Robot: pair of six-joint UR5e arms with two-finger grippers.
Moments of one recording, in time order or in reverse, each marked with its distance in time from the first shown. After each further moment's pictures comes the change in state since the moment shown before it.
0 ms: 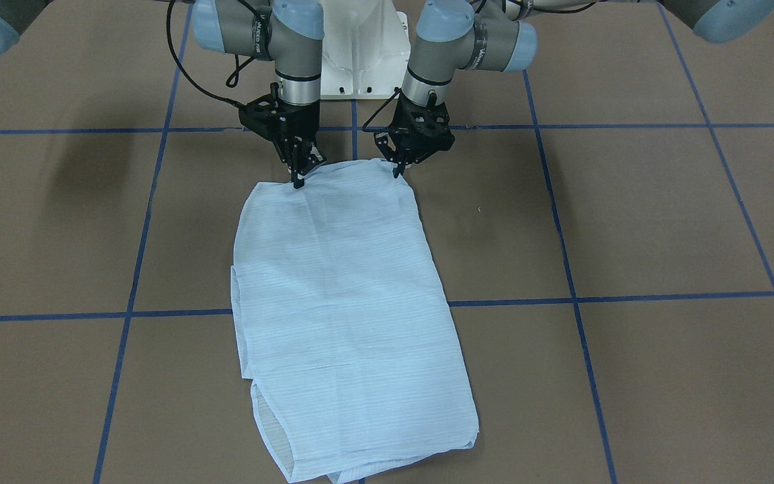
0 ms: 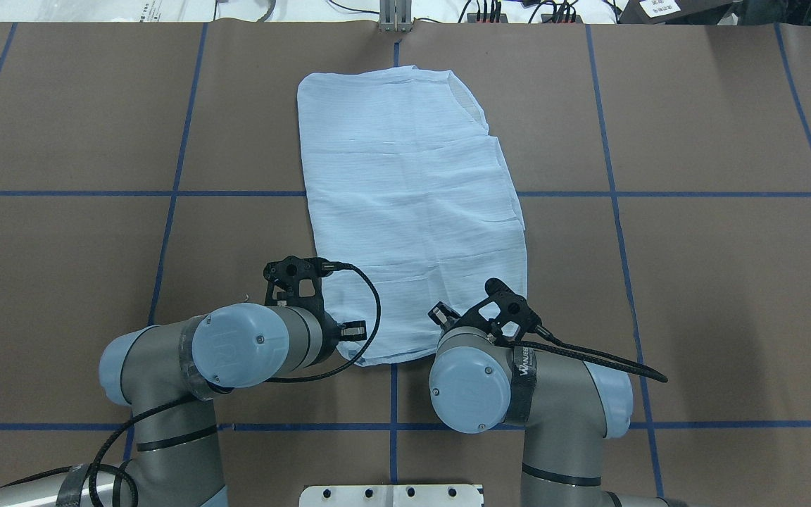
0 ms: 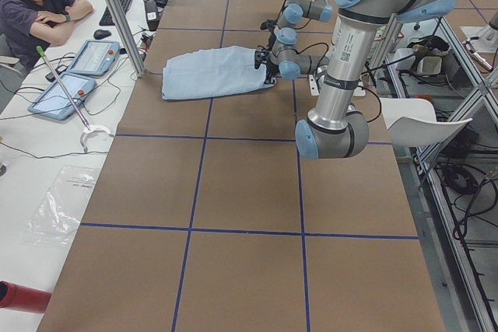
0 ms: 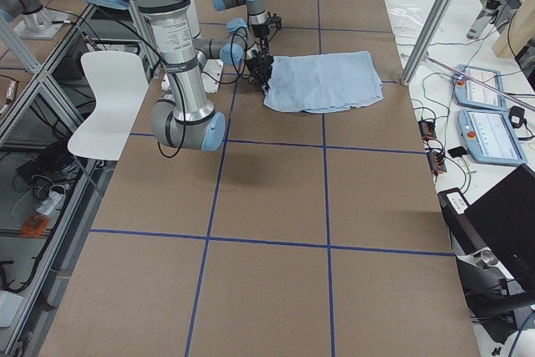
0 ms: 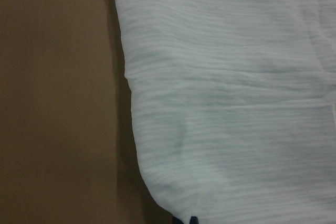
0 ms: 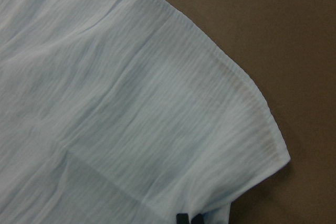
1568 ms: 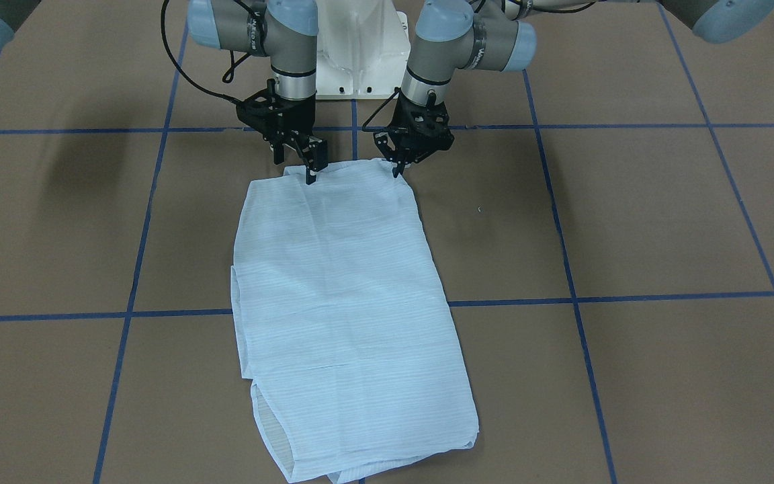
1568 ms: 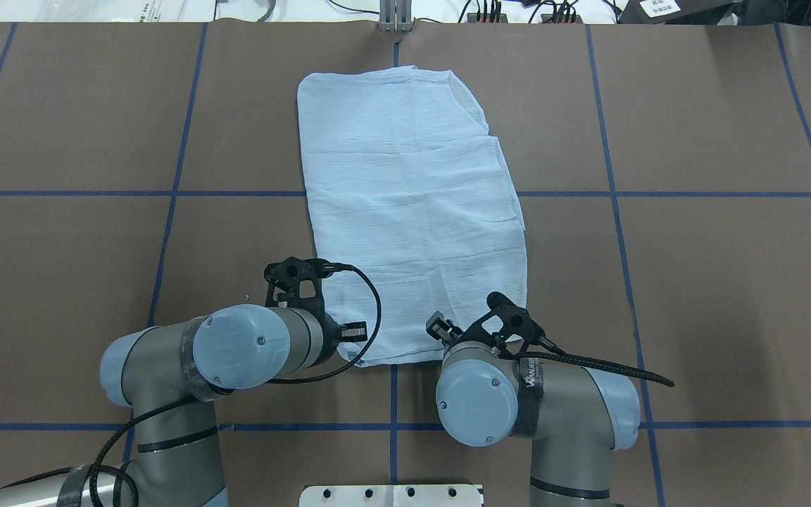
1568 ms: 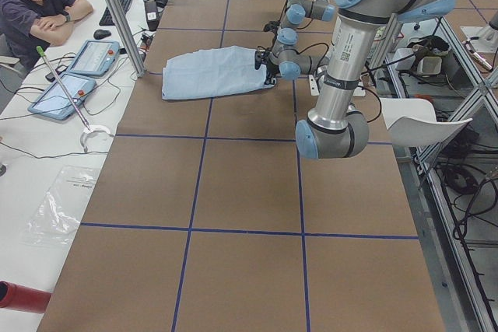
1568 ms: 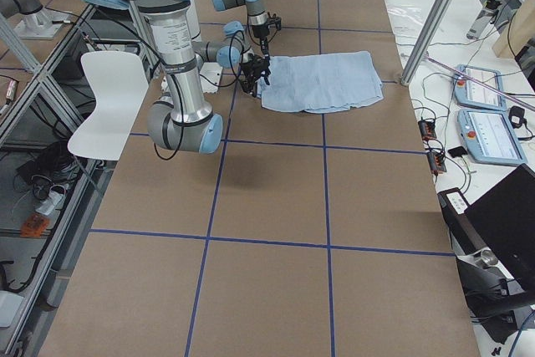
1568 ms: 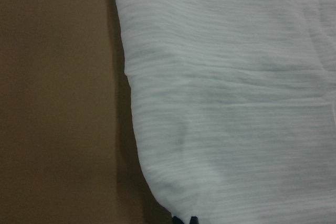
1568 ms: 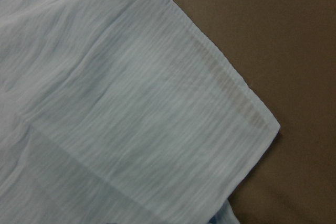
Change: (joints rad) left arm 0.004 -0.001 0.018 -0.001 0.006 -0.013; right arm -0.024 -0.014 -0.031 0.014 0.031 -0.014
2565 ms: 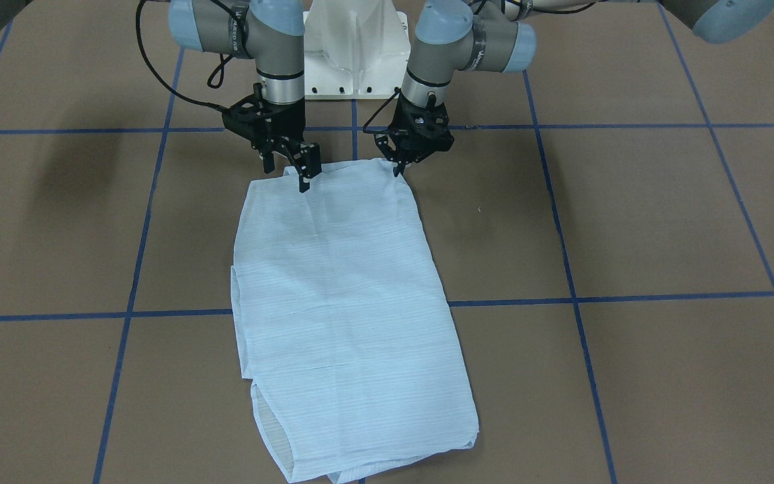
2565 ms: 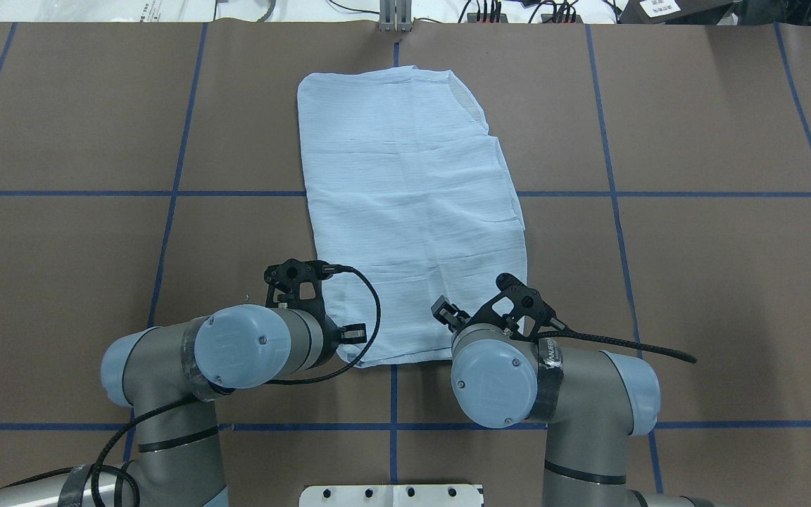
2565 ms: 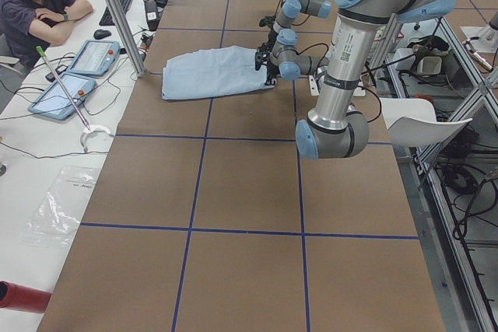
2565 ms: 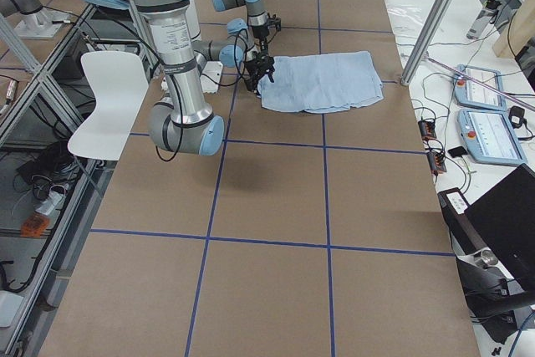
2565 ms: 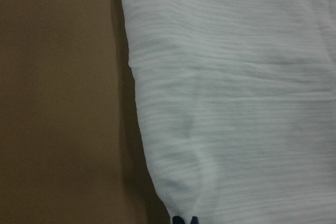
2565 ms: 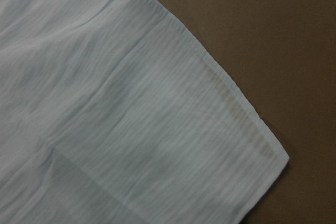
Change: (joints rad) left arm 0.001 0.000 0.005 0.003 -0.009 -0.006; right arm 0.028 -0.027 0.047 0.014 0.016 -0.040
